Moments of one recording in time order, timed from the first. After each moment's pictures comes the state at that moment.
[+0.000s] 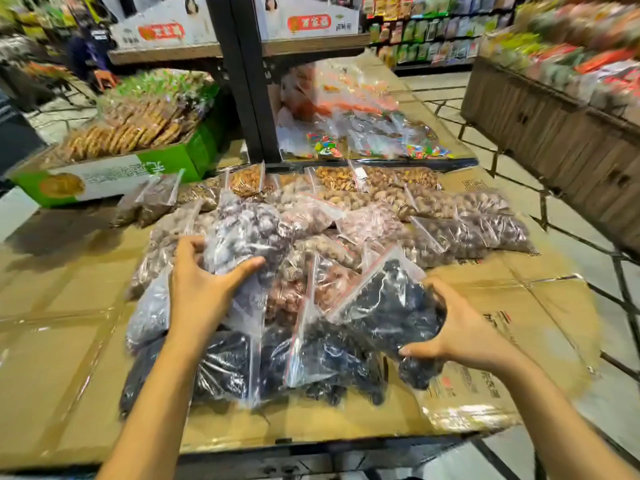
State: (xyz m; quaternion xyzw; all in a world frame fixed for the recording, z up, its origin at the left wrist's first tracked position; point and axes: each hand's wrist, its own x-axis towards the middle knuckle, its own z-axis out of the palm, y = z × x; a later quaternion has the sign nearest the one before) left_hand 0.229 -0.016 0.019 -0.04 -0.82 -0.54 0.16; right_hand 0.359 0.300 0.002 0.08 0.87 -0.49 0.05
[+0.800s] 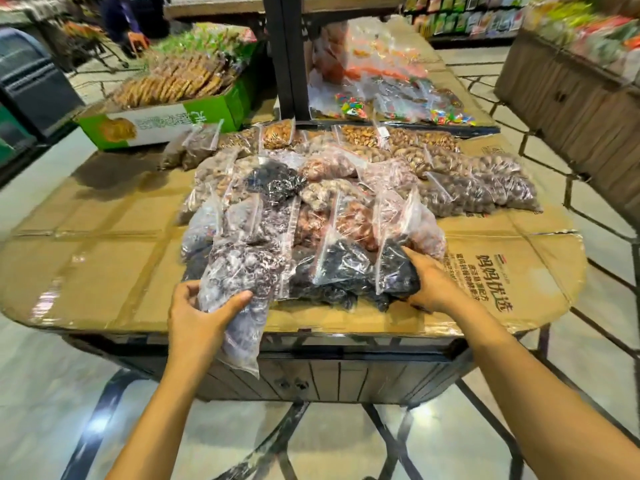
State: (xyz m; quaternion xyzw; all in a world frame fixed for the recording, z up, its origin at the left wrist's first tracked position) left_hand 0.409 -0.091 -0.031 0.09 -0.80 -0.59 0.11; right_hand 0.376 0.283 -0.085 0.09 0.96 -0.24 0.10
